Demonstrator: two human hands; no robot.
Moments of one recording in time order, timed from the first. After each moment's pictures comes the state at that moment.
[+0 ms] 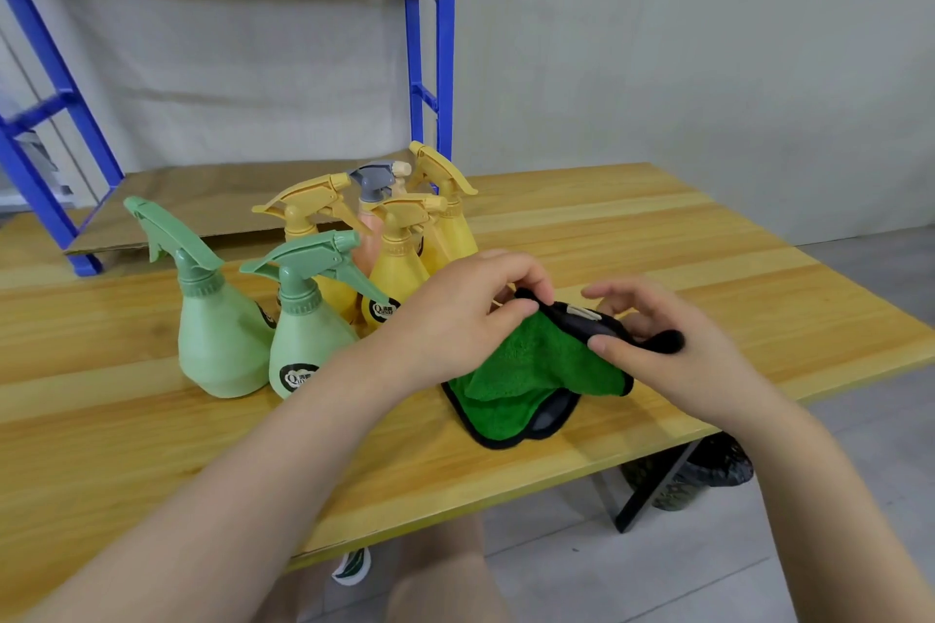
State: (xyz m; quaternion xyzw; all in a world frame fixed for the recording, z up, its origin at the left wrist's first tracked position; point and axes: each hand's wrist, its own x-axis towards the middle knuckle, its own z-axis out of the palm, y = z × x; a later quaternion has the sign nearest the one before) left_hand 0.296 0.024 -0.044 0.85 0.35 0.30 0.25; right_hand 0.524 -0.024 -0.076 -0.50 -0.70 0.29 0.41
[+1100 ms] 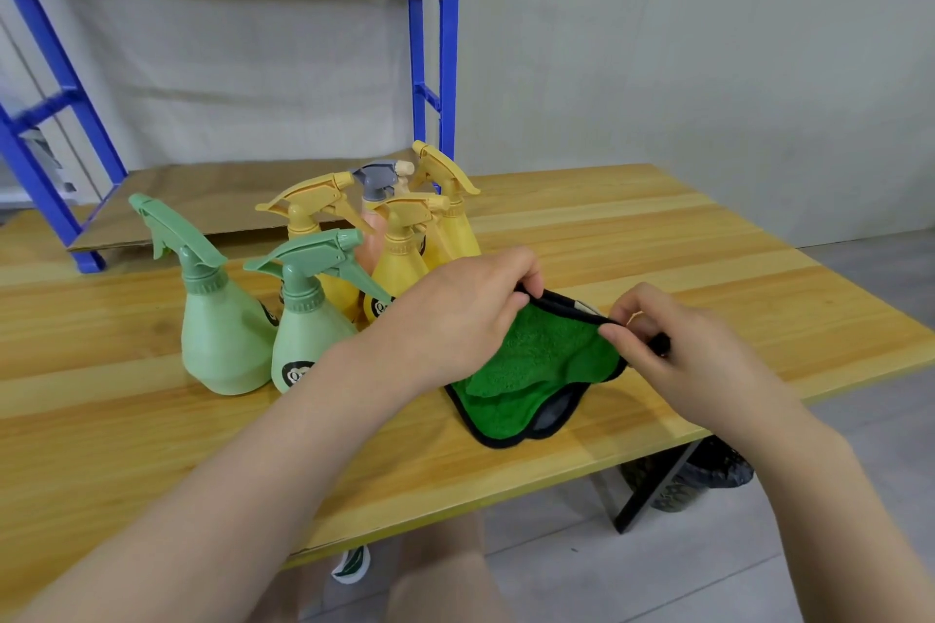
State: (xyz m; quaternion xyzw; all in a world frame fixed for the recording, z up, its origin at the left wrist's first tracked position) left_hand 0.293 0.022 -0.039 0.89 0.37 0.23 0.10; right_hand 0.522 -0.036 -0.065 -0.60 -0.75 0.07 0.27
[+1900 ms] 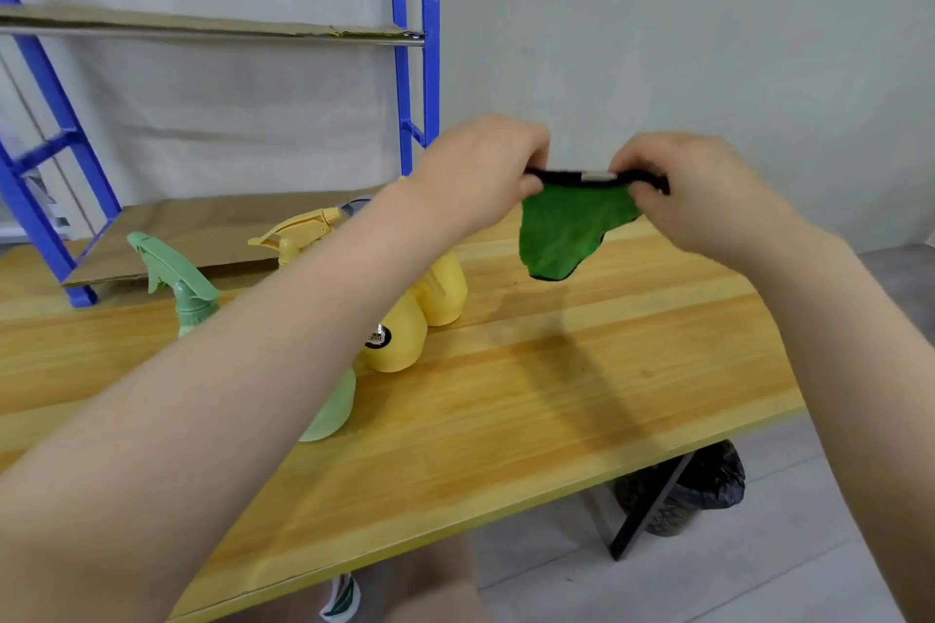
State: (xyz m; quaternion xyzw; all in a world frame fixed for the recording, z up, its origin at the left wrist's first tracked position) left_hand 0.335 0.096 0.057 0.88 0.39 0.26 -0.12; right_hand 0.541 0.030 0.056 -0.60 -0.75 -0.12 0.26
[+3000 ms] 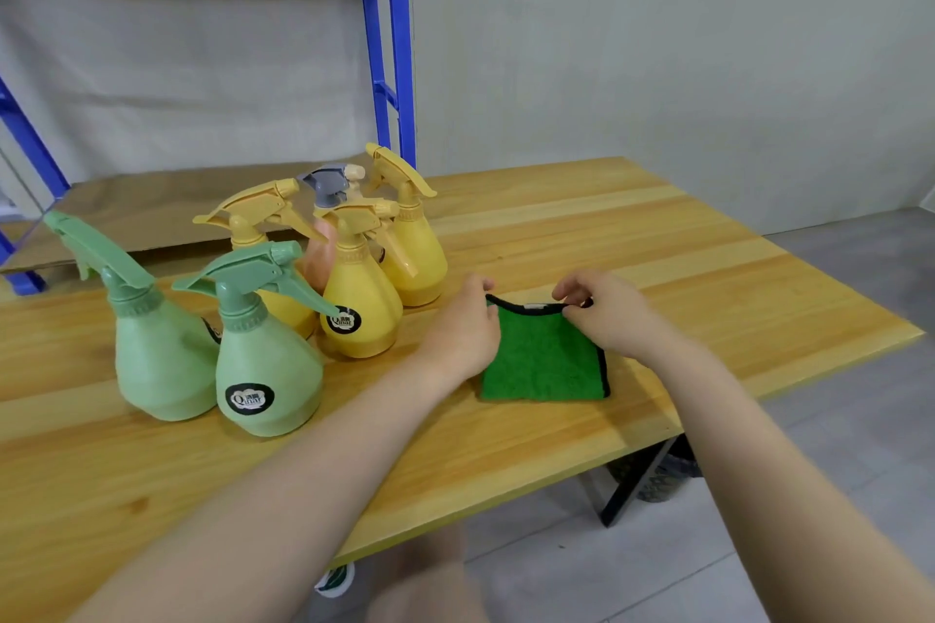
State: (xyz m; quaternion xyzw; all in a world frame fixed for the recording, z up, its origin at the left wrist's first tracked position) left_hand 0.363 0.081 -0.118 0.74 0.55 0.25 0.28; right_hand 0.547 0.061 -0.102 -0.71 -0.64 0.20 0.23
